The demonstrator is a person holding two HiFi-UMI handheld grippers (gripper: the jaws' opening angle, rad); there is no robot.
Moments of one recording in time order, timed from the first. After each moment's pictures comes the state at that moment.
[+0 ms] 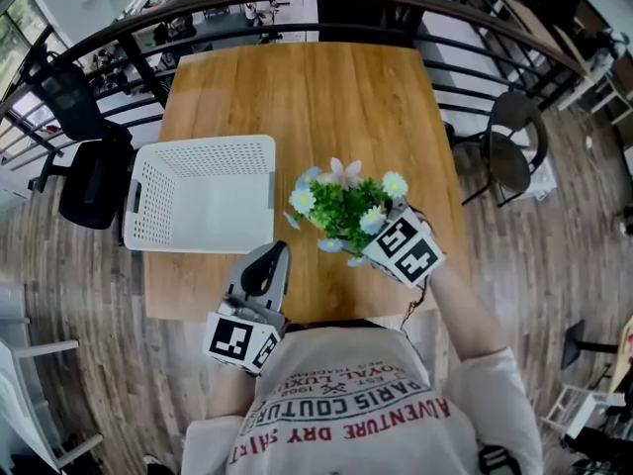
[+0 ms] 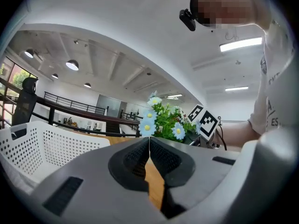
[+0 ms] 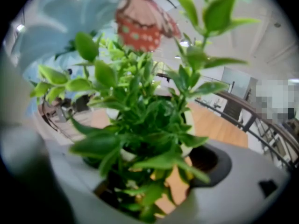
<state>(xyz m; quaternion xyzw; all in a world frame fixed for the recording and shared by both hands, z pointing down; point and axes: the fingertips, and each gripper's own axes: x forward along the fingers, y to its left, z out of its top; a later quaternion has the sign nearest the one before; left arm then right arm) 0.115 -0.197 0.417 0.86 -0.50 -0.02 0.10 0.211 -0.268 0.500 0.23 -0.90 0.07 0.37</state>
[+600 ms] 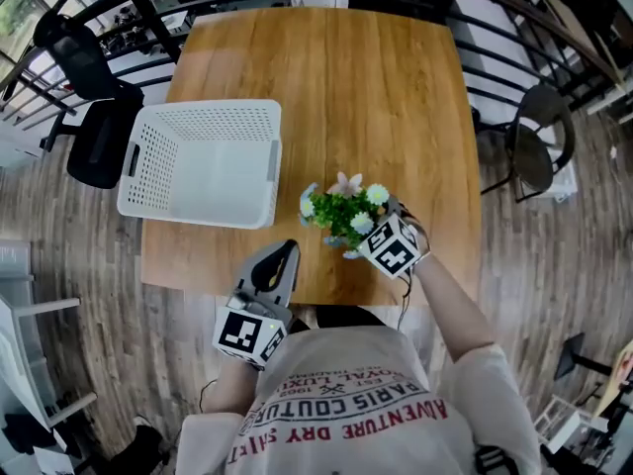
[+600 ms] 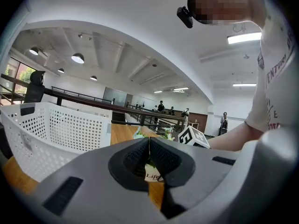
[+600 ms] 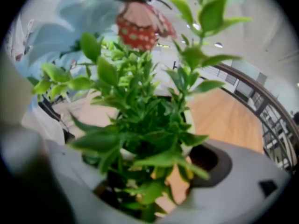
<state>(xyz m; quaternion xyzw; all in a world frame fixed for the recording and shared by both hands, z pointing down) 0.128 -0.185 0.482 0.84 -0.52 0.02 0.14 0.232 -0.257 0.667 0.20 -0.87 0.08 0.45</state>
